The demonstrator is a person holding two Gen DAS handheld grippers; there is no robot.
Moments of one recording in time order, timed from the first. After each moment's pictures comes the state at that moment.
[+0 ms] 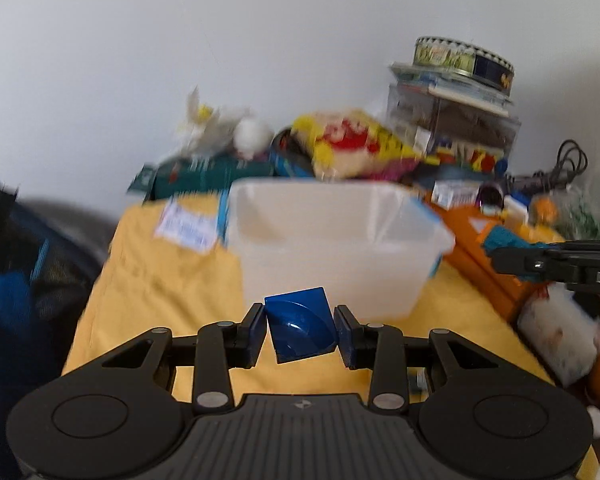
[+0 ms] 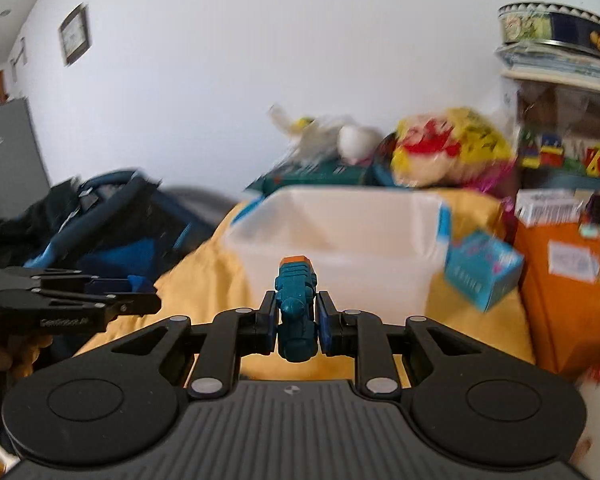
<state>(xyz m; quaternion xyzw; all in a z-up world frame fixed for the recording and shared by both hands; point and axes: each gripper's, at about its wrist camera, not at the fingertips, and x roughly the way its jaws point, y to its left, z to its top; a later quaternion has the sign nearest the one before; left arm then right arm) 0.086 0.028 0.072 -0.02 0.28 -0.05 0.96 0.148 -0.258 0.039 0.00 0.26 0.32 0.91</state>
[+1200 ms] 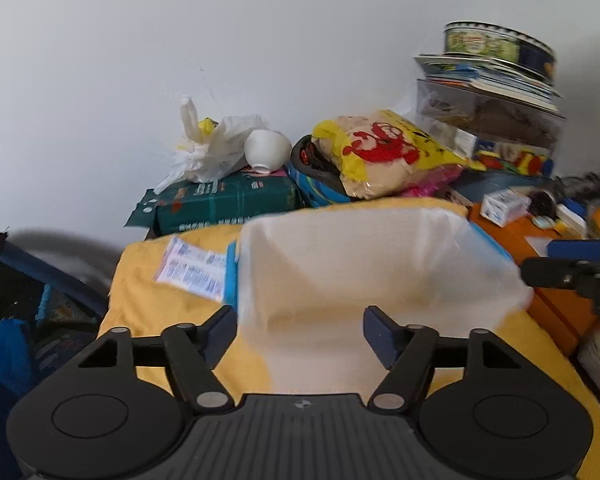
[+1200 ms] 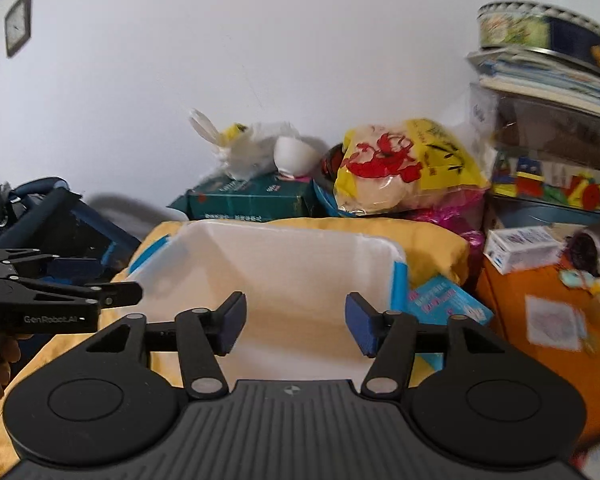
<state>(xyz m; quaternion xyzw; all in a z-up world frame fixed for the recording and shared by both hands) 0.165 0.030 0.060 0.01 0.28 -0.02 0.96 0.225 -0.238 0.028 -0.03 0.26 0.25 0.93</state>
